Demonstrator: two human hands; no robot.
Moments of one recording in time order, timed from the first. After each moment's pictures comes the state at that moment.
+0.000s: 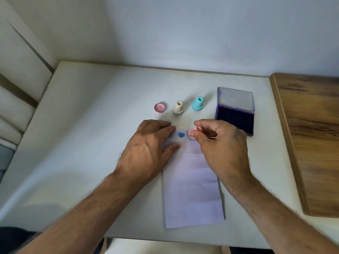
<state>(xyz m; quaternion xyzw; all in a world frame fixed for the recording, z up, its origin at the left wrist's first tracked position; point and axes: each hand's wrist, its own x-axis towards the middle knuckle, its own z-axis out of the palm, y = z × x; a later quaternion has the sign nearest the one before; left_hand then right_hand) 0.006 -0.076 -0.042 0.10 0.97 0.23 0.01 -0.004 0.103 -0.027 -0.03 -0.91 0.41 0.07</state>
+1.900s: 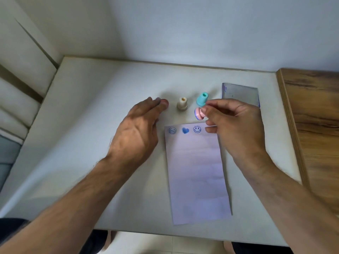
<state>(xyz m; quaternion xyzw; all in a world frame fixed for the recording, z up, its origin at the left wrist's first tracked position) -0.012 -0.092 -0.040 0.06 0.96 0.25 -0.08 -0.027 0.108 -0.003 -0.15 -0.77 0.62 0.00</state>
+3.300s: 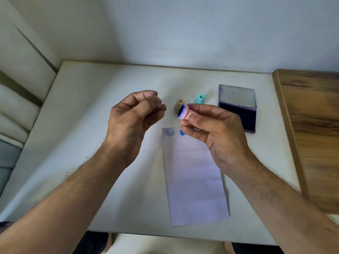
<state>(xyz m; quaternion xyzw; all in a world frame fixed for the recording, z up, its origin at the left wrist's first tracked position) -0.023 -0.086 -0.001 -0.18 0.54 0.82 0.02 -0.018 0.096 -0.001 -0.09 -0.56 0.81 -0.13</state>
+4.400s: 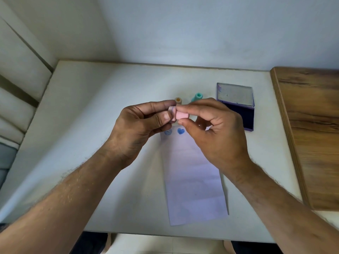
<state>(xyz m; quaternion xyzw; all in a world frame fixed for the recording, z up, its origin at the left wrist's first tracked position) -0.017 -0.083 -0.008 -0.05 0.60 0.79 0.13 -0.014 0.098 -0.004 0.14 -0.84 0.51 0.11</state>
